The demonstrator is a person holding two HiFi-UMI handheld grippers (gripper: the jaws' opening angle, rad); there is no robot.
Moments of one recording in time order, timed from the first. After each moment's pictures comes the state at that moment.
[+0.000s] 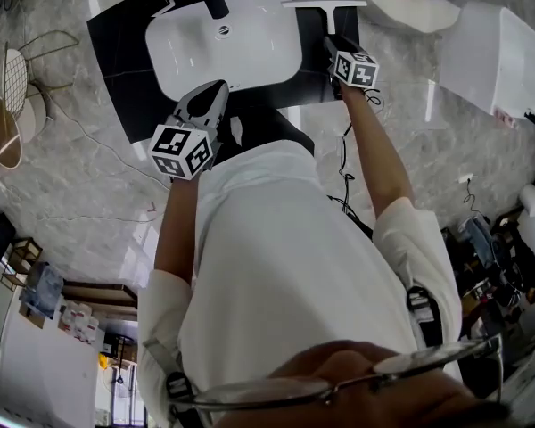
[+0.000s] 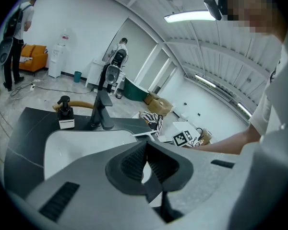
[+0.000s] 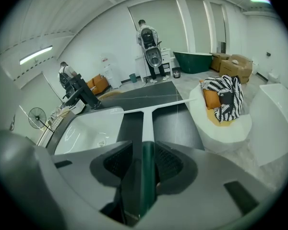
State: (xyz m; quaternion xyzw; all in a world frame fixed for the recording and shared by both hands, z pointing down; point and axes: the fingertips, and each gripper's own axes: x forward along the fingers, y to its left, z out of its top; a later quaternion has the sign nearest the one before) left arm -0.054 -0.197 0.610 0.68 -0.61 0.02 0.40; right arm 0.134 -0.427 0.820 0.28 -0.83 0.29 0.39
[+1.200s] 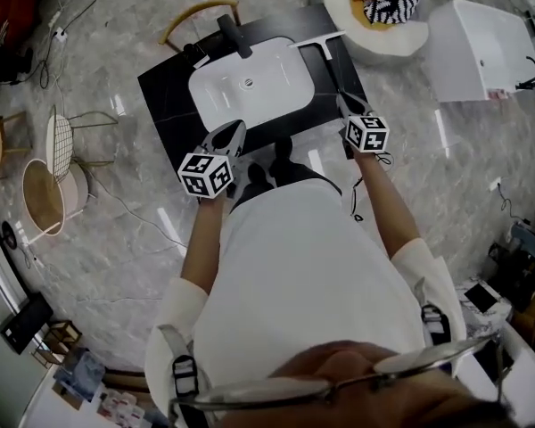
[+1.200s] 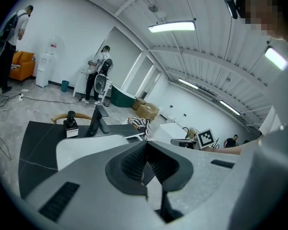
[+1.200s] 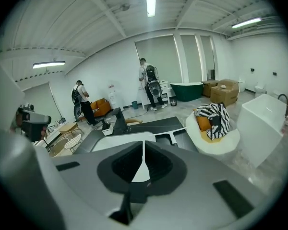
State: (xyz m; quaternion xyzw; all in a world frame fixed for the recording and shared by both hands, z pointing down) left arm -0.066 -0.104 0.549 0.74 -0.57 0.01 0.35; right arm 0.155 -0.277 0.630 0.35 -0.88 0.22 0.25
